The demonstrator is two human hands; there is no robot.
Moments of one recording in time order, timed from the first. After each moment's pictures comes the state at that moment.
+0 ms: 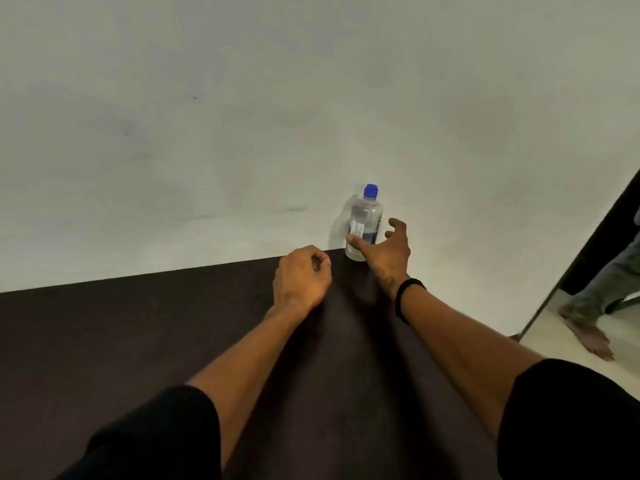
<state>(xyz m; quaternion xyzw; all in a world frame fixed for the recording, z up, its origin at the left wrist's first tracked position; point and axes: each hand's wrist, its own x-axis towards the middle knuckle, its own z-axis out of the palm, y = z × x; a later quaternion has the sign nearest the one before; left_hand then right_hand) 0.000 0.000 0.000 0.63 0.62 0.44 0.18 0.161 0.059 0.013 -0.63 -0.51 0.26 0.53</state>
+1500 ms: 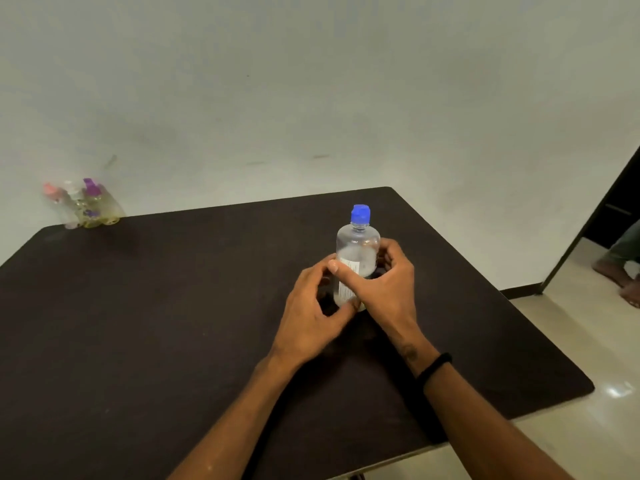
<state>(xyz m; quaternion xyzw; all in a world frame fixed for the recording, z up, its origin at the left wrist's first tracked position) 0.000 -0.298 -0.031 0.65 0.52 0.49 0.27 0.143 -0.260 -0.005 -0.47 -0.58 0.32 0.58</state>
